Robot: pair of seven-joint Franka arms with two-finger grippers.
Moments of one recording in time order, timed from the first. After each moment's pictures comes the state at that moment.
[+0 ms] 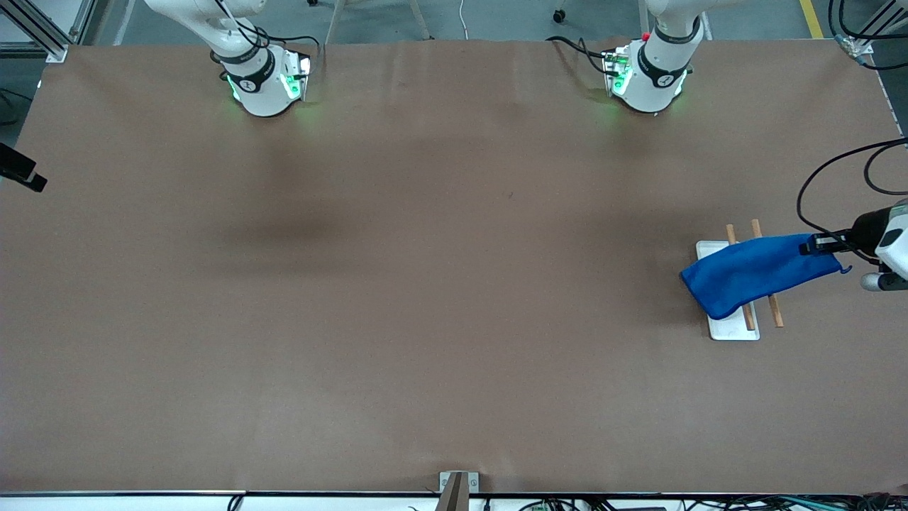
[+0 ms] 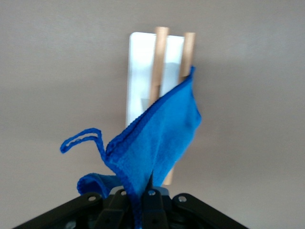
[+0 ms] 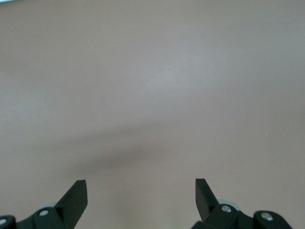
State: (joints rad) left arm 0.22 0.27 0.08 -1.75 -0.09 1.84 0.30; right arm -0.02 0.00 -0.13 -1.49 -0.02 1.53 0.02
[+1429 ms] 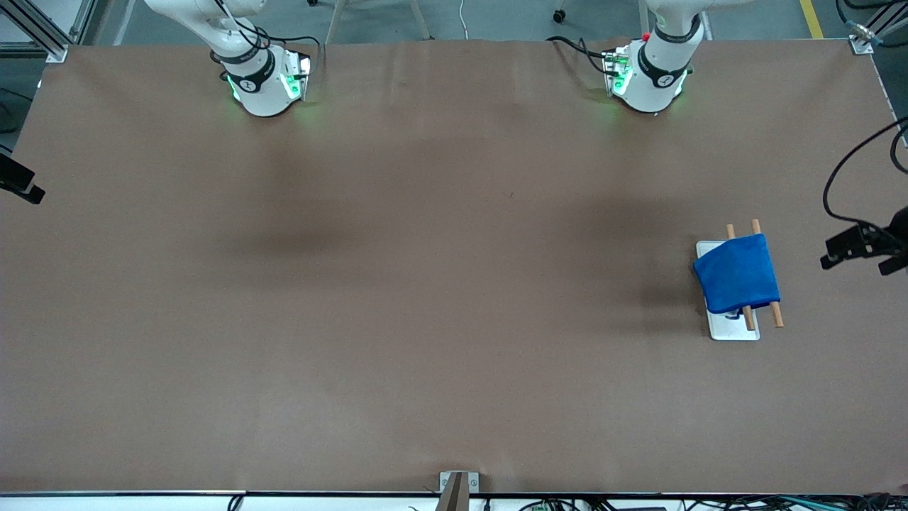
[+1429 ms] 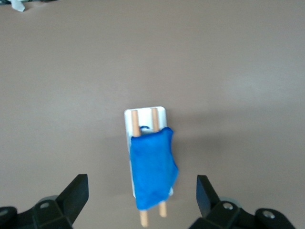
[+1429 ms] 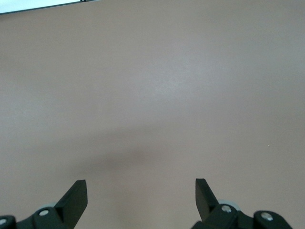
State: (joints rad) left arm 0.09 0.08 0.08 -1.73 -0.09 1.93 0.33; right arm -0.01 0.03 -0.12 -1.44 -0.02 1.53 0.02
